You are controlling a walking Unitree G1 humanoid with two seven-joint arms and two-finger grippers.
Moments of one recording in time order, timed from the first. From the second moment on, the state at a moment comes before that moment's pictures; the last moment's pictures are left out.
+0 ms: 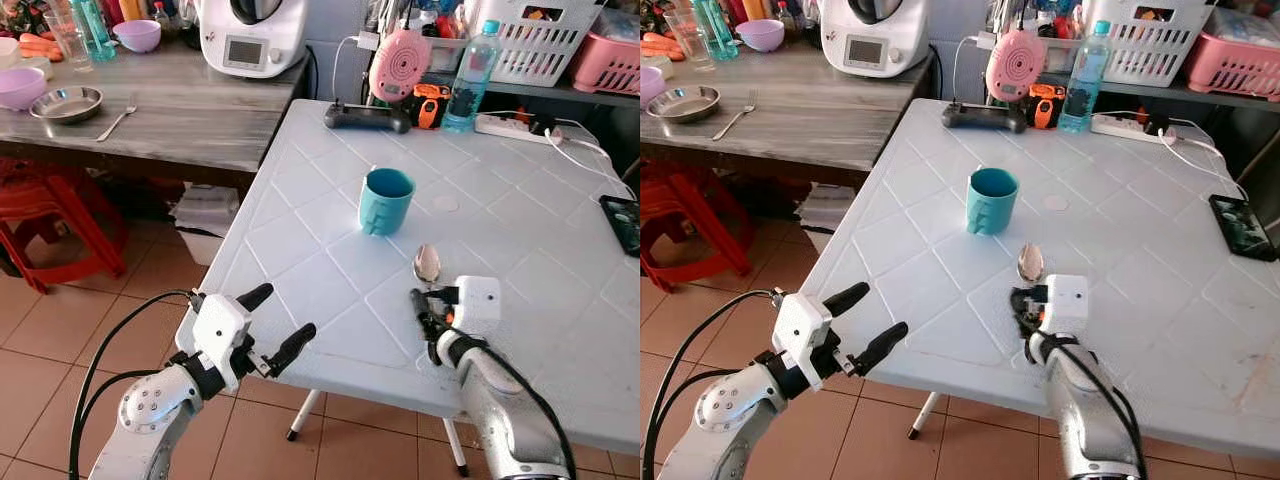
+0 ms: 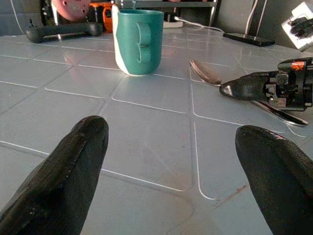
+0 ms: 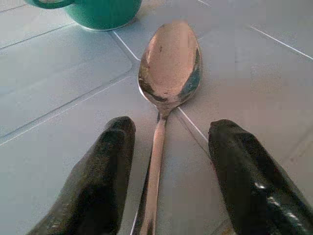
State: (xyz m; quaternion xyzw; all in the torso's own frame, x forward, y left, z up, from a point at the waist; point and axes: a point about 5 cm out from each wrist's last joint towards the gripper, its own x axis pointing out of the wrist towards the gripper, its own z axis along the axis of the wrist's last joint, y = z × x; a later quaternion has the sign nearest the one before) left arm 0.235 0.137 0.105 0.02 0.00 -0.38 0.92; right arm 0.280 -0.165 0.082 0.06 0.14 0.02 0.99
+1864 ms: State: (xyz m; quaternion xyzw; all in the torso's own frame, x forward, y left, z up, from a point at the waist) left arm 0.276 0.164 0.116 0.02 0.01 -0.23 0.97; right arm 0.277 -0.160 0.127 0.06 0.02 0.00 1.00
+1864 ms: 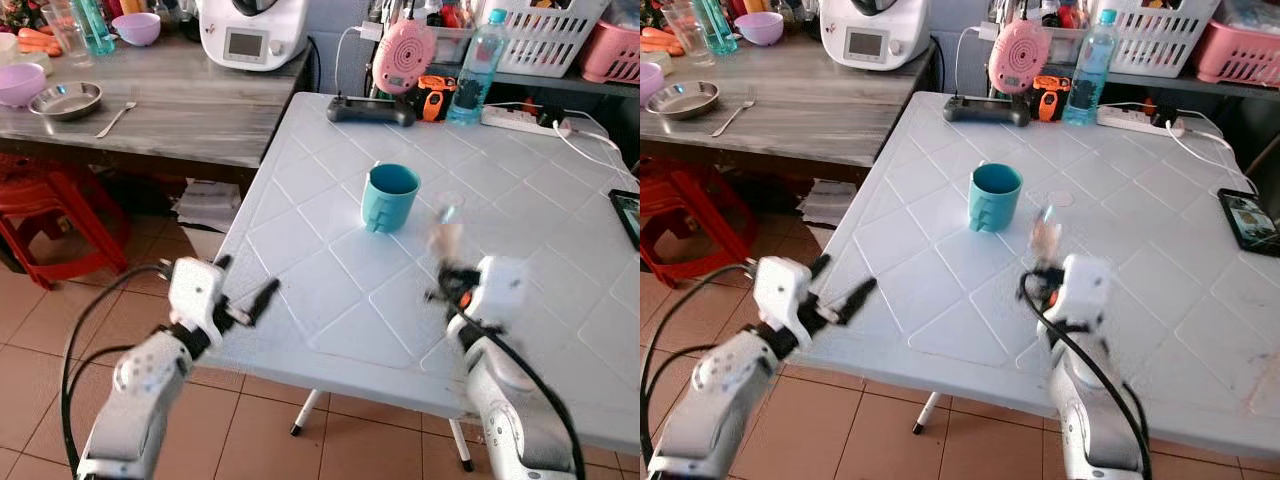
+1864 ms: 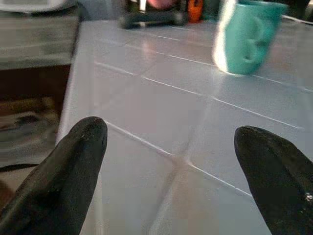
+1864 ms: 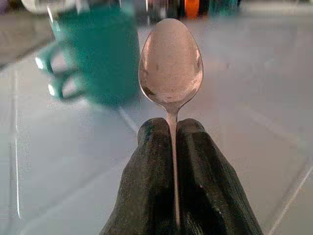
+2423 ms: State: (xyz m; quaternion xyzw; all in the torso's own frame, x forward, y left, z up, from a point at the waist) left arm 0.282 0.164 0.115 -0.02 0.00 -0.18 0.98; right arm 0.276 -0.161 0.142 0.05 -0.04 -0.03 1.00
